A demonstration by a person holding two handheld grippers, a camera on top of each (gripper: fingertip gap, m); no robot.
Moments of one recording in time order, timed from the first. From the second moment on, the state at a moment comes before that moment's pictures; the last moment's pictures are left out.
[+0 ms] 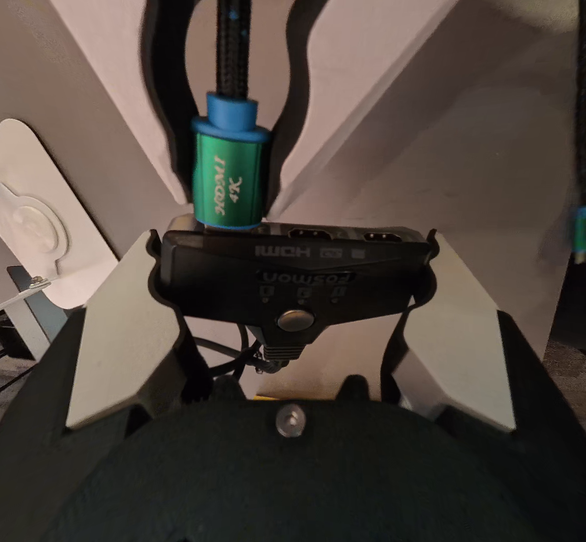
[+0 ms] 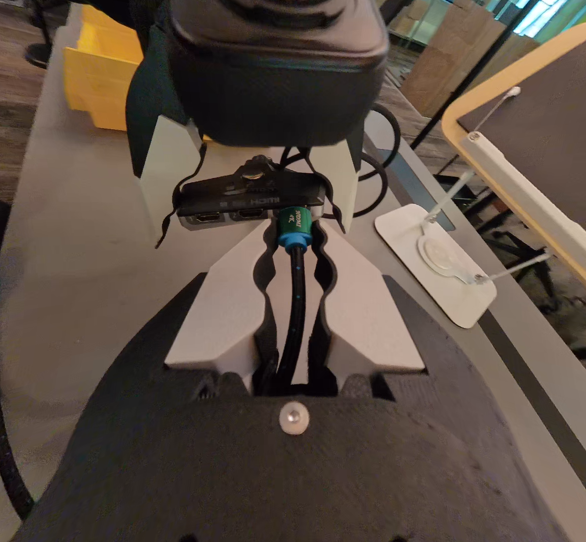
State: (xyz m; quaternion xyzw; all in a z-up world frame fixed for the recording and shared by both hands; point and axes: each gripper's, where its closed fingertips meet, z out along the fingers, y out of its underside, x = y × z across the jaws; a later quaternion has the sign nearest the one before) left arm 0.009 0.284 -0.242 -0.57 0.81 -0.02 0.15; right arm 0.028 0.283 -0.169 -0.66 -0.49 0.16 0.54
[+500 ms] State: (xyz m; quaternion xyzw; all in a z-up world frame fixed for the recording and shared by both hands) left arm -0.033 0.314 -0.245 -0.63 0.76 0.04 0.15; right arm 0.034 0.282 -0.152 -0.66 -0.47 0.17 0.56
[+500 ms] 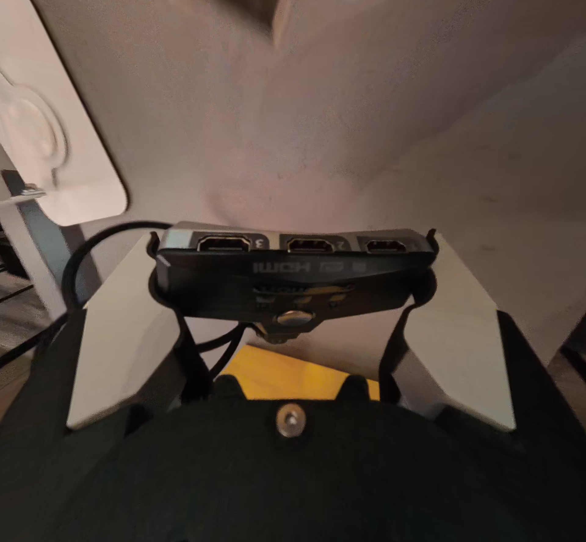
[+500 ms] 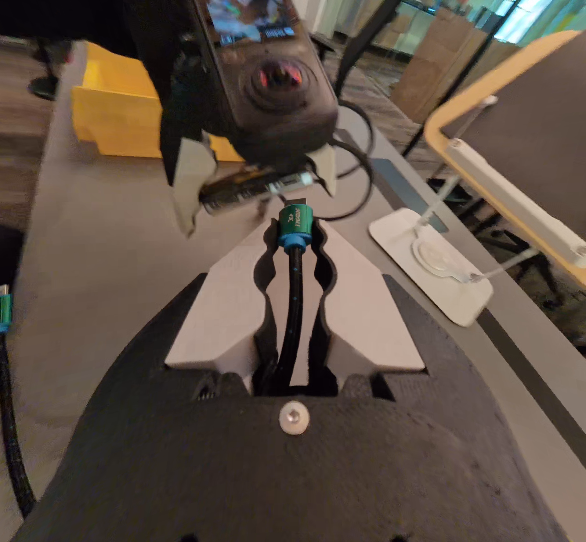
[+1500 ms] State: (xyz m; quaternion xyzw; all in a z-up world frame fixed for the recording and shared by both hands) left arm -0.095 0.300 -0.240 -0.71 0.67 0.01 0.20; right arm 0.427 0.197 -0.008 -0.66 -0.08 -0.18 0.73
